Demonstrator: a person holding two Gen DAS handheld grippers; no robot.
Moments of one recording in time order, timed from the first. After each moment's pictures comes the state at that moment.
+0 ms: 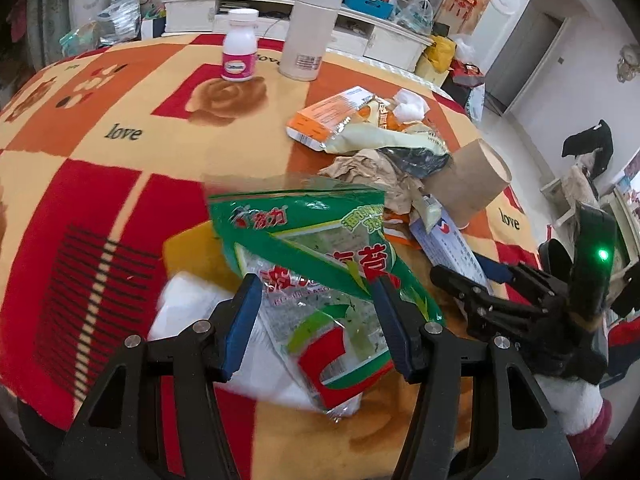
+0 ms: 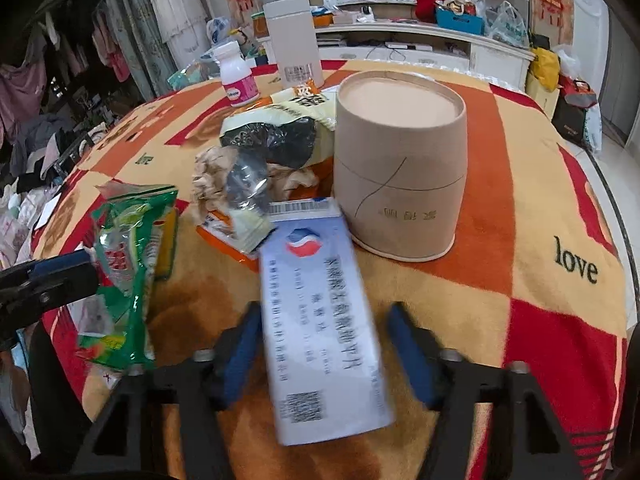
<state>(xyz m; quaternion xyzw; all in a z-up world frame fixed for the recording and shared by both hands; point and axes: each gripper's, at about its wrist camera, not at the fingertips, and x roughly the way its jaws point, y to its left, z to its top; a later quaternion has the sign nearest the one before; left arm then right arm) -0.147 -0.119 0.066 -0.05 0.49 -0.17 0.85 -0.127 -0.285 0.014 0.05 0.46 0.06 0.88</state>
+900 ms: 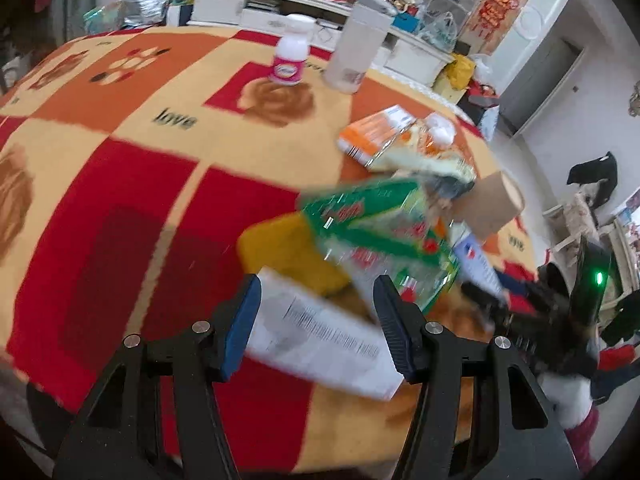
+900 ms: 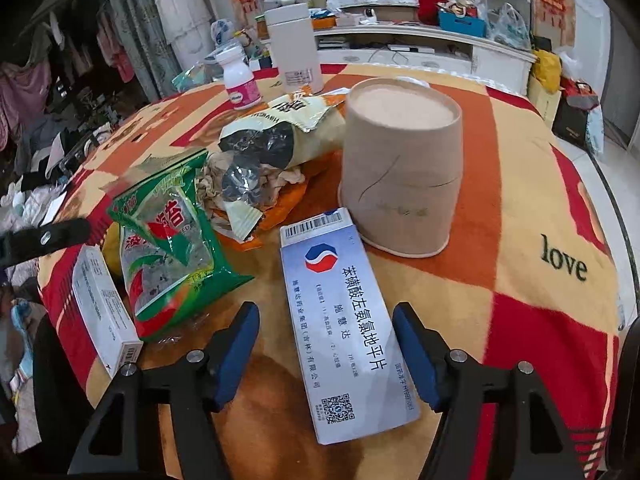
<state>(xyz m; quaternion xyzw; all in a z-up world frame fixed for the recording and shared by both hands) -0.157 -0.059 0.076 -0.09 0.50 -0.13 0.85 -0.133 -0.290 0.019 0.05 0.46 0.07 0.88</state>
